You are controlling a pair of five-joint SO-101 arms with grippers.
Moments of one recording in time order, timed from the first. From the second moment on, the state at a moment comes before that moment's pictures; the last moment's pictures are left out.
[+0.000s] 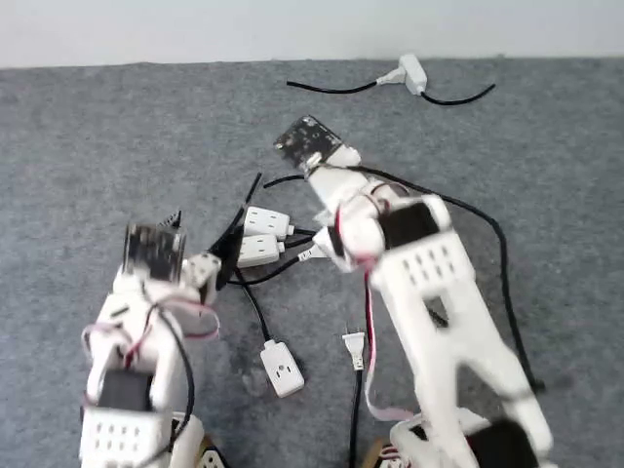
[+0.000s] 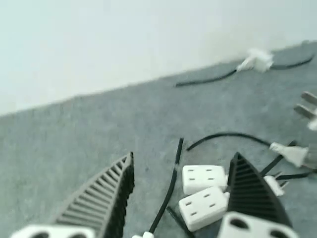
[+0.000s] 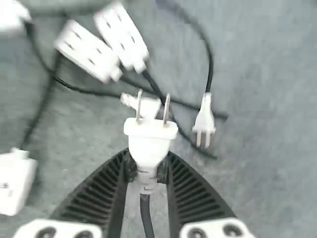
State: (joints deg) left arm 0.8 -81.5 75.3 39.1 -3.5; right arm -25.8 -22.8 16.1 72.1 24.5
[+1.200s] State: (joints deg) left arm 10.5 -103.3 67.0 61.3 -5.4; right arm -41.8 -43.5 34.0 66.2 24.5
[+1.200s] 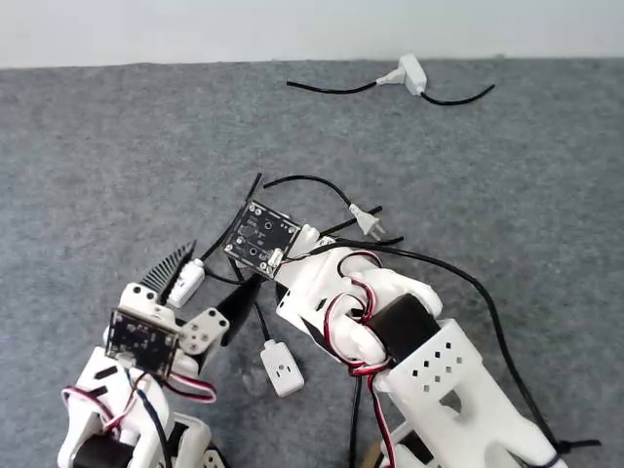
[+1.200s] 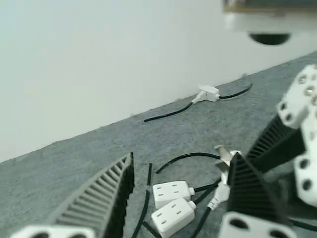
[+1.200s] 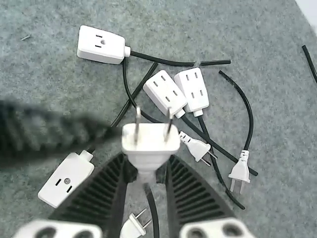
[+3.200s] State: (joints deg) left arm 15.0 -103.4 82.0 49.4 -6.5; right arm -44.1 -53.5 34.2 73.3 23.3
